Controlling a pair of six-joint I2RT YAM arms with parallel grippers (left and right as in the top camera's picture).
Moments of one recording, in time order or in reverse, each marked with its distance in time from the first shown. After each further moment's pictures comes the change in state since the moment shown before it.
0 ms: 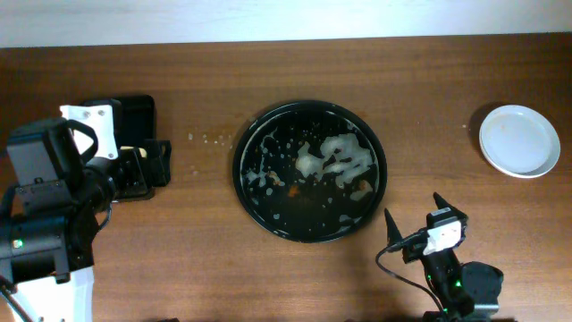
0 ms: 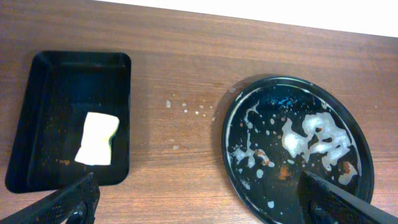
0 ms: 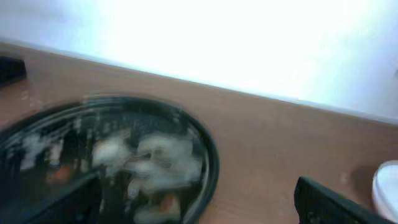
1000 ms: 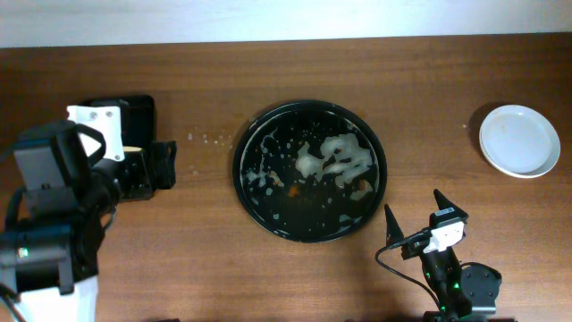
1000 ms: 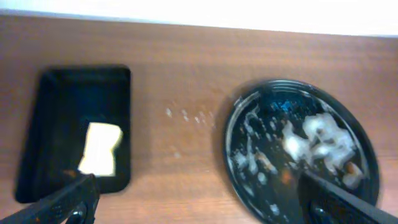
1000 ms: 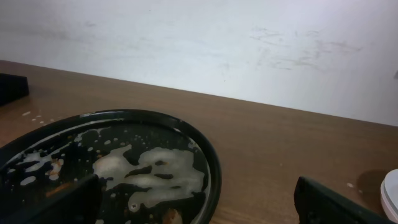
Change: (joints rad) left arm -0.061 -0.041 -0.019 0.041 -0.060 0.004; right arm 0.000 -0.002 -0.042 0.086 0.000 0.050
